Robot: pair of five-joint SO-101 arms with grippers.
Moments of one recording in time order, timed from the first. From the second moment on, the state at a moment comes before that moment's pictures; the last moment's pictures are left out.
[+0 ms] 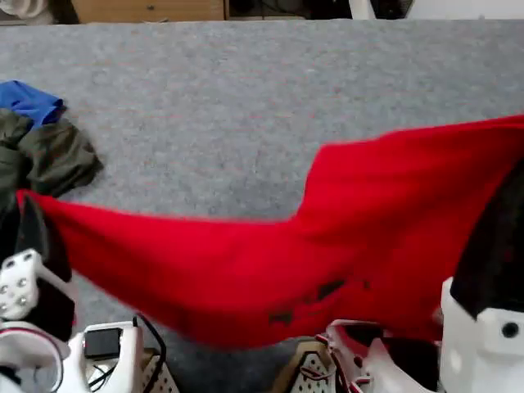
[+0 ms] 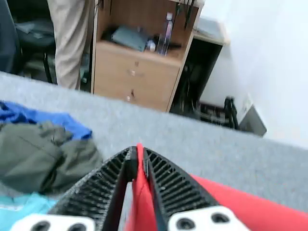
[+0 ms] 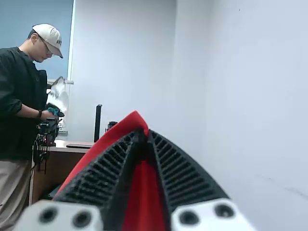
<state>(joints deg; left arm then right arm) -10.6 -60.4 -15.4 100.4 2.0 0.1 -21.8 -94.5 94.7 -6.5</state>
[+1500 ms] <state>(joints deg) -10.5 -33.8 32.8 25.5 9.6 -0.4 -19.0 -1.7 32.5 -6.5</state>
